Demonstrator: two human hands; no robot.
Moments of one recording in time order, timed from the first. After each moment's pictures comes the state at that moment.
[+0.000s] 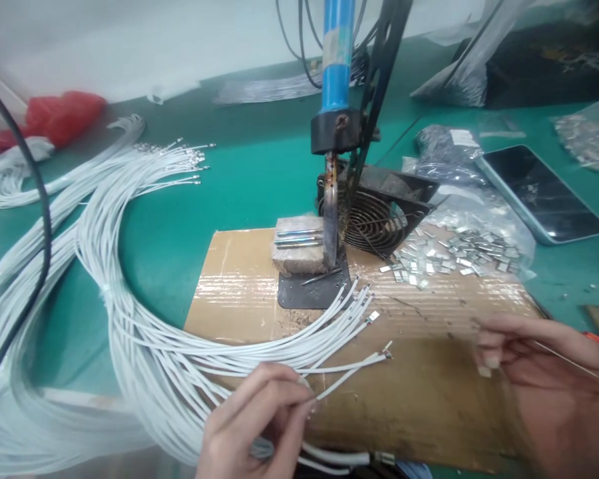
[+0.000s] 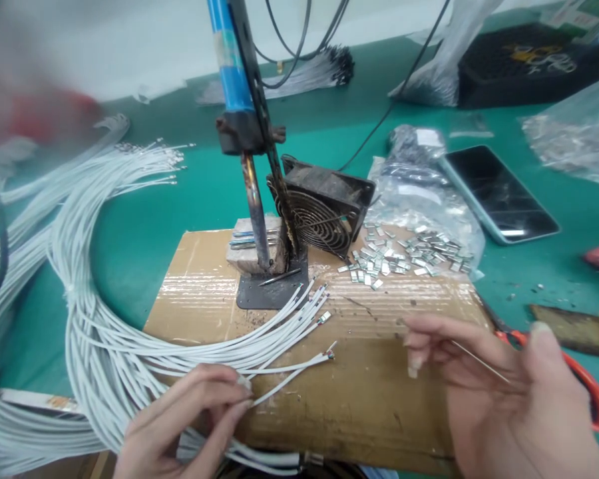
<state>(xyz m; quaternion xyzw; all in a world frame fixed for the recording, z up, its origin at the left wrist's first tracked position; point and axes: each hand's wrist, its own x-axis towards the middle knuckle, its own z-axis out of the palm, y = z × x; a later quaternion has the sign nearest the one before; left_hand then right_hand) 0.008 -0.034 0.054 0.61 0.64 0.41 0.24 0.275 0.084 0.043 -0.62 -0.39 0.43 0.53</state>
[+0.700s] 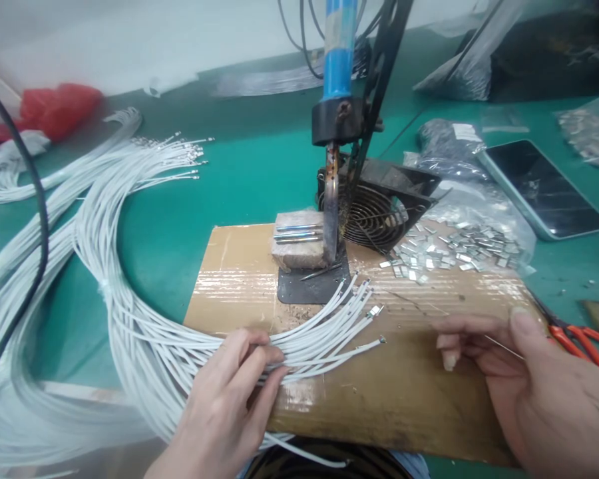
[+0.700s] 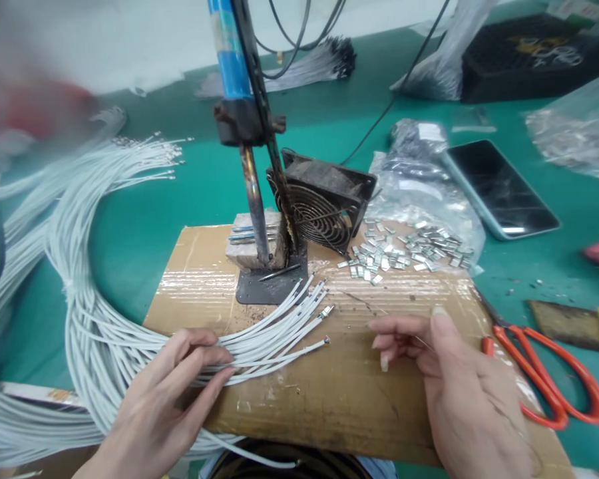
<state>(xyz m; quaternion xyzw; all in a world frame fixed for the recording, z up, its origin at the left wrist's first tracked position) -0.033 -0.017 0.060 0.73 0.63 0.23 0.12 0.257 0.083 0.031 -0.60 -0.36 0.49 0.52</state>
